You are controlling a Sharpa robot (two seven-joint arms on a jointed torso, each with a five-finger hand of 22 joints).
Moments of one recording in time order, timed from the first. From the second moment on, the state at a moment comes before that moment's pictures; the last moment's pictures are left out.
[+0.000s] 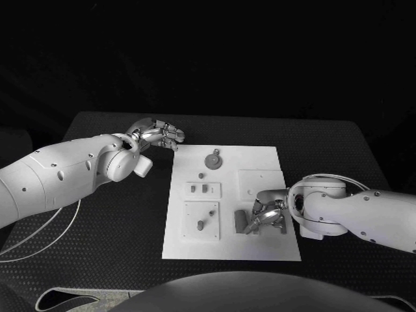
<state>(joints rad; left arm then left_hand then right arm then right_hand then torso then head) 1.18 -0.66 -0.13 1.11 -0.31 -0.12 0.17 1.07 -0.09 0.52 -0.26 0.07 0.83 0.19 0.34 0.45 1.14 0.13 0.07 0.35 1.00 0.04 0.68 0.57 0.01 1.03 -0.06 0.07 1.09 1.08 -0.88 -0.20 1.66 -1.18 0.12 -0.39 0.73 -0.12 0.53 -0.21 0.05 1.06 0.07 0.28 0.67 1.17 -0.04 1.11 1.15 1.29 -0.13 1.48 1.10 0.25 1.10 -0.02 0.90 1.31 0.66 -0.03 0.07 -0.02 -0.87</state>
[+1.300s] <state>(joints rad) 1.18 -0.66 -0.13 1.12 -0.31 -0.12 0.17 1.06 -0.09 0.52 -0.25 0.07 0.83 0.19 0.34 0.45 1.14 0.13 0.07 0.35 1.00 0.04 0.68 0.57 0.01 1.03 -0.06 0.07 1.09 1.06 -0.84 -0.19 1.63 -1.22 0.10 -0.42 0.82 -0.12 0.50 -0.29 0.05 1.10 0.06 0.28 0.67 1.21 -0.04 1.12 1.17 1.31 -0.14 1.48 1.09 0.25 1.11 -0.03 0.90 1.31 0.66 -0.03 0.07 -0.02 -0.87</state>
